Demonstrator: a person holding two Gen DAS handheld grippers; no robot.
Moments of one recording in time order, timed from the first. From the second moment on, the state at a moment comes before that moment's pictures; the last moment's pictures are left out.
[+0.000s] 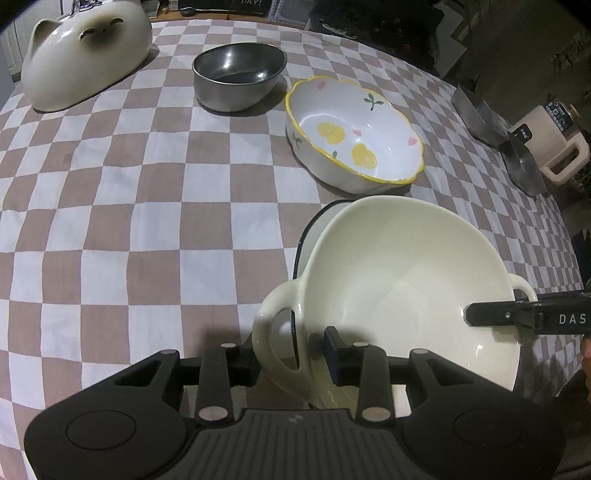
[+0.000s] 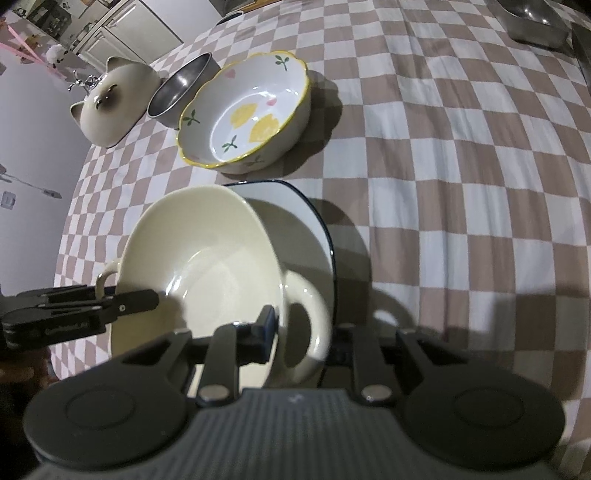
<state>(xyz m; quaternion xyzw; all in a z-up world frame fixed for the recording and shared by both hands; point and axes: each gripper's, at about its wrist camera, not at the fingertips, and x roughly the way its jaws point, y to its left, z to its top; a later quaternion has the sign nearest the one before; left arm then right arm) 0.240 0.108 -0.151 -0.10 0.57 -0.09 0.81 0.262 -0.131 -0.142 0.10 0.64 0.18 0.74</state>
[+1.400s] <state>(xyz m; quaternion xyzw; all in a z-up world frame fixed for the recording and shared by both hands) 0.237 0.105 -0.142 -0.10 0.56 -0.11 0.82 0.253 -0.166 -0.121 0.11 0.60 0.19 0.77</state>
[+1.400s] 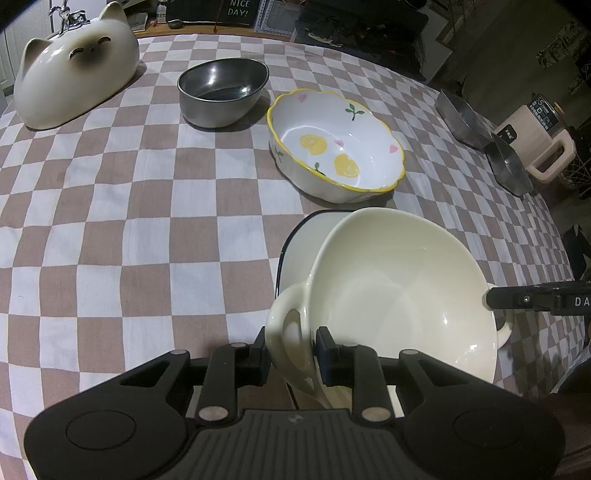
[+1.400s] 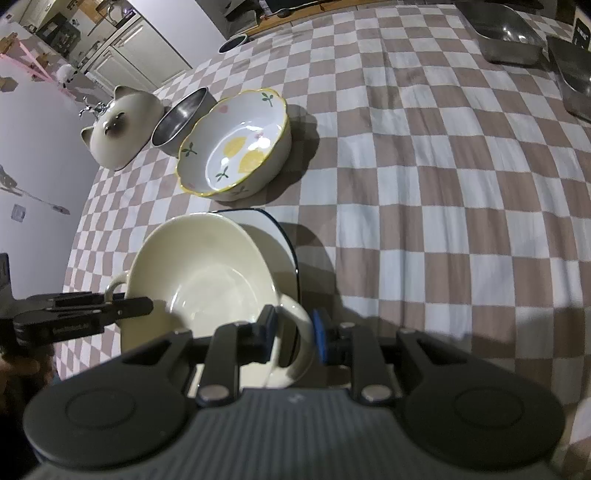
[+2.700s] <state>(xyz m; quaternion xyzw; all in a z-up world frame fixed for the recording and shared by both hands) 0.278 0.108 -0.116 -0.10 0.45 -0.03 0.88 0.303 -0.136 -0.104 0.03 0.48 0.14 0.87</state>
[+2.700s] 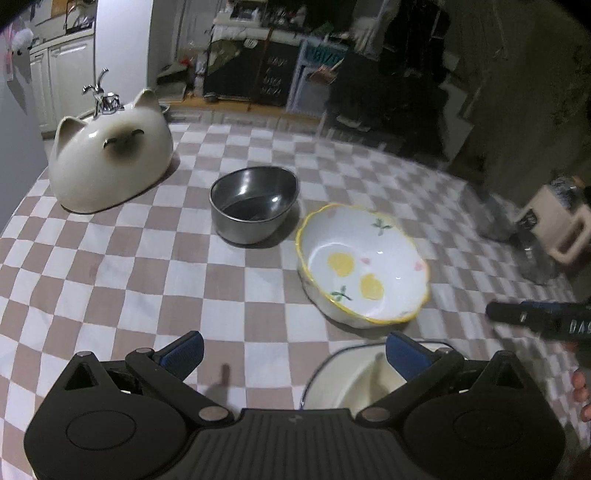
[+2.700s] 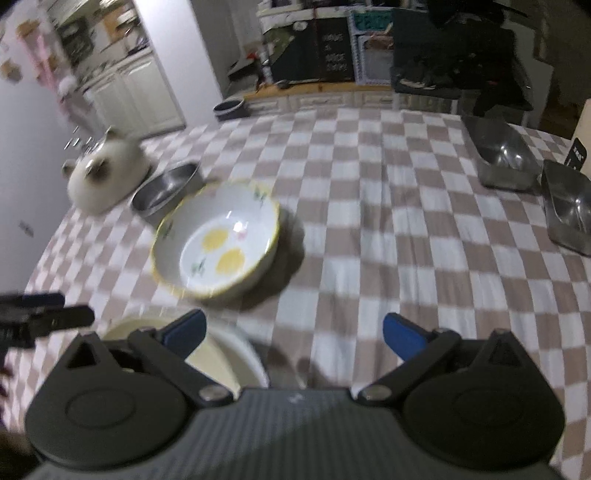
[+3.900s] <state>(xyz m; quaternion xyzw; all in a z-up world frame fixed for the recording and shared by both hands) 0.378 0.105 -0.166 -0.19 0.47 -0.03 0.86 0.404 -0.099 -0.157 0.09 0.50 0.19 0.84</state>
